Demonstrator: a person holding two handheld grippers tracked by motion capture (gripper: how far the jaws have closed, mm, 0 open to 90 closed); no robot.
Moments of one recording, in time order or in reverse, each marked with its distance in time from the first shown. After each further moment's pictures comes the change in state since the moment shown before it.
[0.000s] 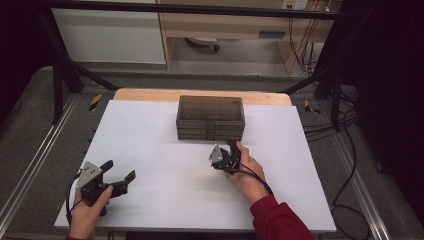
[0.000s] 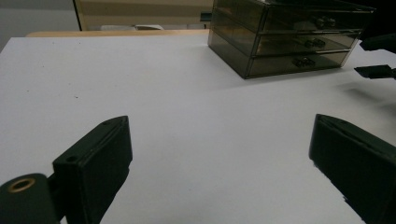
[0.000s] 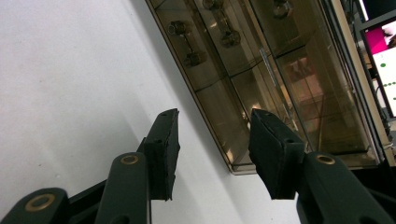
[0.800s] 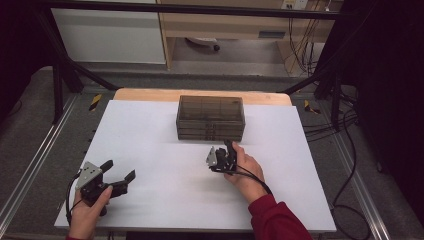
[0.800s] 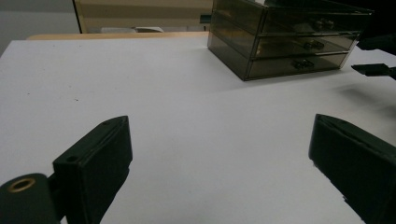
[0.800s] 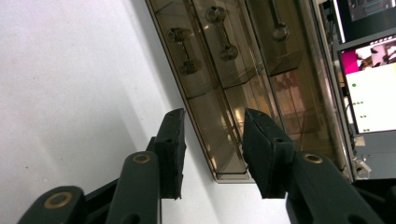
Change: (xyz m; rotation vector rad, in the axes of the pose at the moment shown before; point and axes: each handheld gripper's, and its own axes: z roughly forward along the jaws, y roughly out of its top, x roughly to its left) left arm 0.000 0.001 -0.002 -0.013 0.003 0.004; right arm 0.007 0.006 0.000 -0.008 -0.062 -0.113
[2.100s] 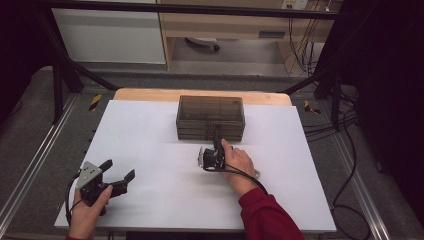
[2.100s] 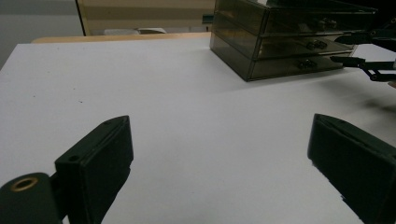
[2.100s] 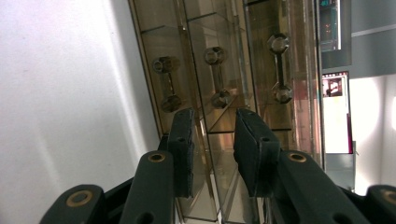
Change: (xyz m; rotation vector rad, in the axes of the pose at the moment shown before) left arm -0.001 0.001 0.000 0.003 0.008 0.011; right arm 0.014 0.020 0.026 -0.011 -0.146 -0.186
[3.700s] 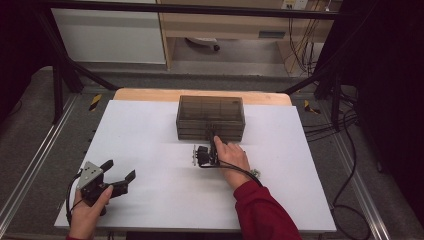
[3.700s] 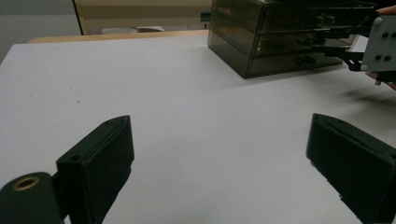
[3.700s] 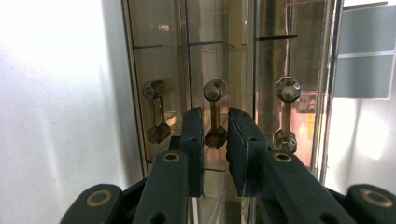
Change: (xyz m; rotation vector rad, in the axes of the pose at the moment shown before) left arm -0.001 0.000 0.001 0.010 -0.004 0.016; right arm 0.002 0.016 0.019 -0.003 -0.043 -0.145
